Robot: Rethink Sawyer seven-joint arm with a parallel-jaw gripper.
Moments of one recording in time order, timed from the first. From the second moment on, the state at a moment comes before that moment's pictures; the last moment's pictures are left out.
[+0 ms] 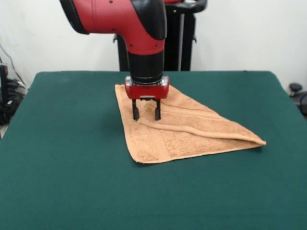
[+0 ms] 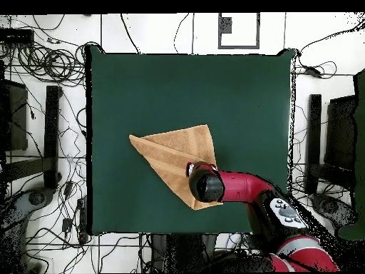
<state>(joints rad) -0.45 -0.48 0.13 1.83 -0.39 0.18 1.77</state>
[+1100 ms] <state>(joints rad) -0.22 -0.46 -0.03 1.74 -0.38 0.24 1.77</state>
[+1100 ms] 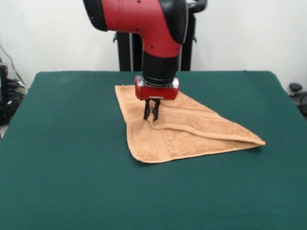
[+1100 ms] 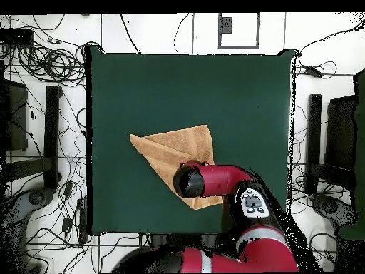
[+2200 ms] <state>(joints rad) -0.16 -0.54 -0.08 1.82 -0.29 0.24 1.77</state>
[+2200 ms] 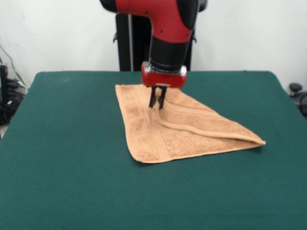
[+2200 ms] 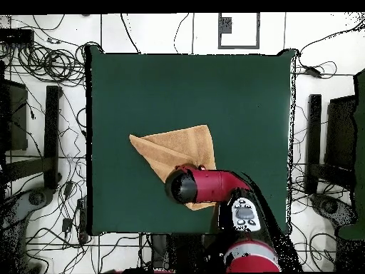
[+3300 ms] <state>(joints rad) -0.11 -0.60 -0.06 2.01 -0.18 0.11 1.78</state>
